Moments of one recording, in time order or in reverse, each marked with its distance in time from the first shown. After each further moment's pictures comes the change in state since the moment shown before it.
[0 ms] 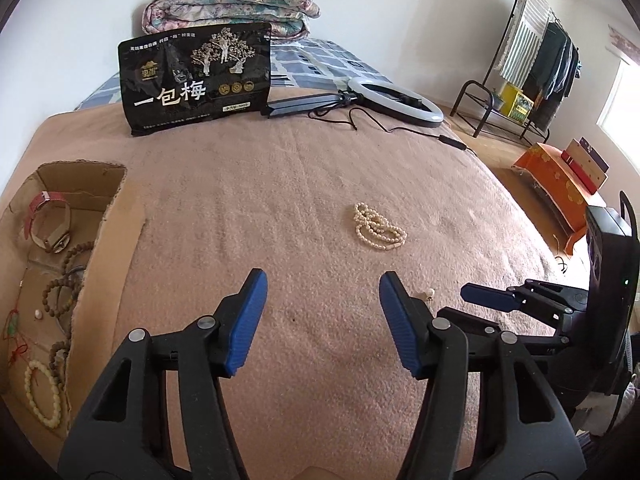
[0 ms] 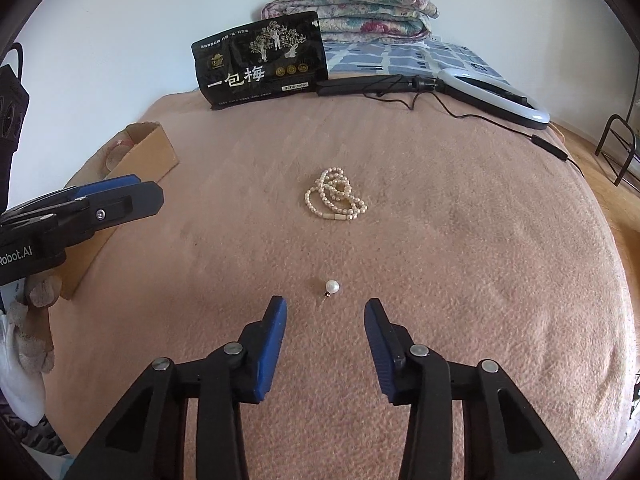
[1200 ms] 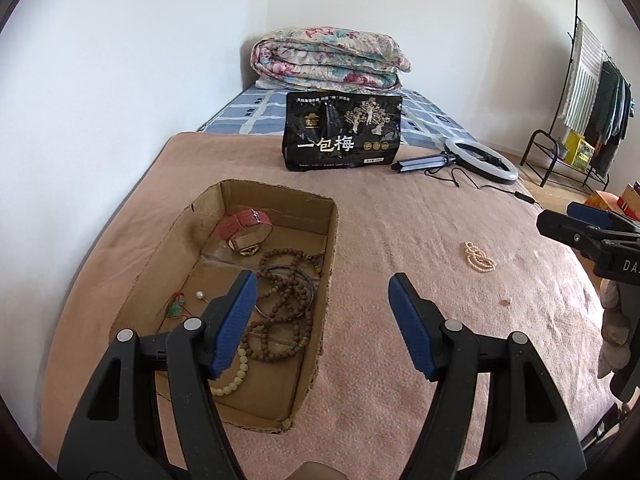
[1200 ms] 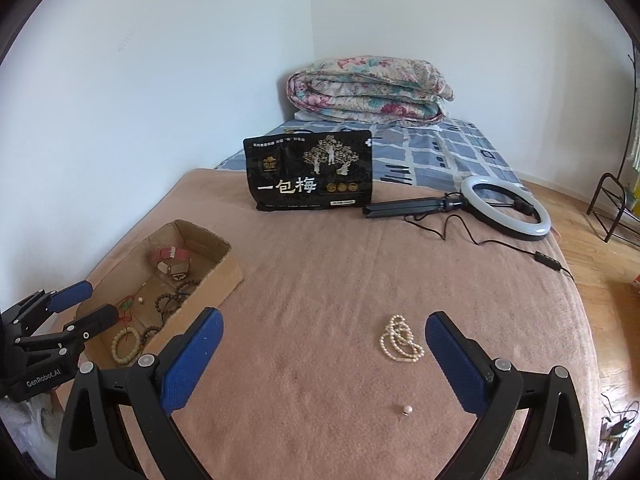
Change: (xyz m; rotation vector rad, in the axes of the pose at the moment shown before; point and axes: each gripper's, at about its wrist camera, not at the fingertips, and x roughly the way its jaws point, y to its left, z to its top) left arm -0.133 0.094 -0.026 -0.104 -0.157 0.263; right arm -0.087 0.086 0.083 -0.049 -0.237 -0.063
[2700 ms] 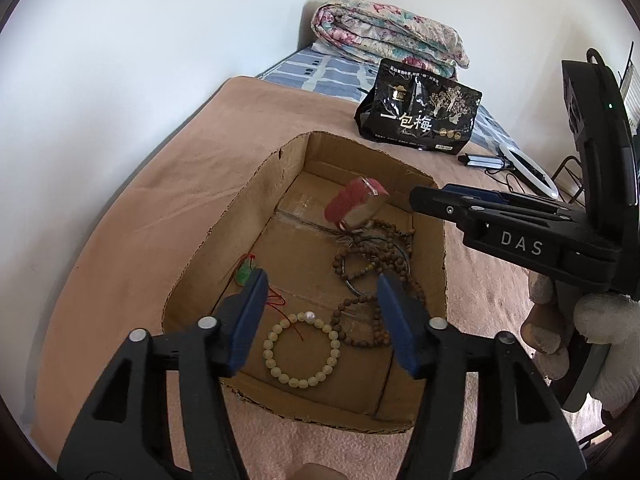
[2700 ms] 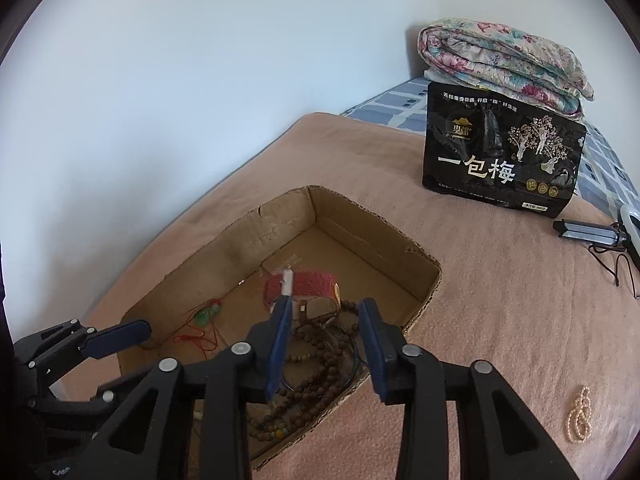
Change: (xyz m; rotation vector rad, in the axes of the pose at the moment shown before) left arm 0.026 0.096 -0.017 -0.193 0.095 0.062; right arm 0.138 0.171 0.034 -0.167 0.156 0.322
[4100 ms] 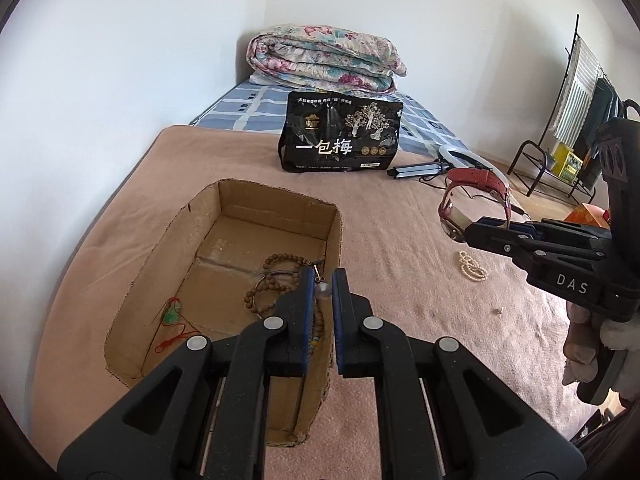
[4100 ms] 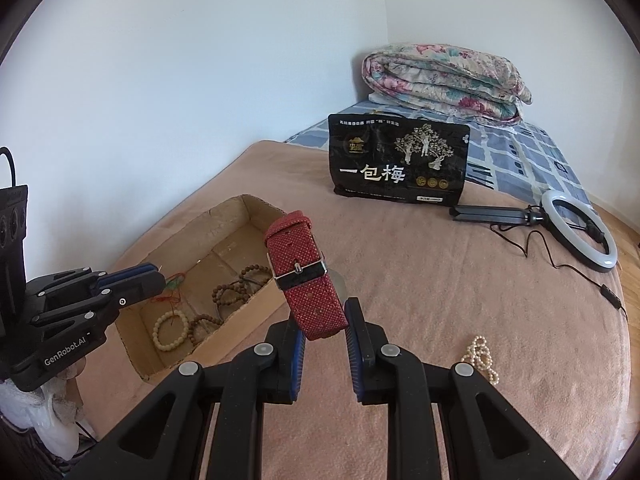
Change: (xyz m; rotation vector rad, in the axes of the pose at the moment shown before) left arm -0.026 -0.070 0.010 0.146 -0.085 -0.120; right arm -0.110 -0.061 -0.043 0.020 -0.069 -0.090
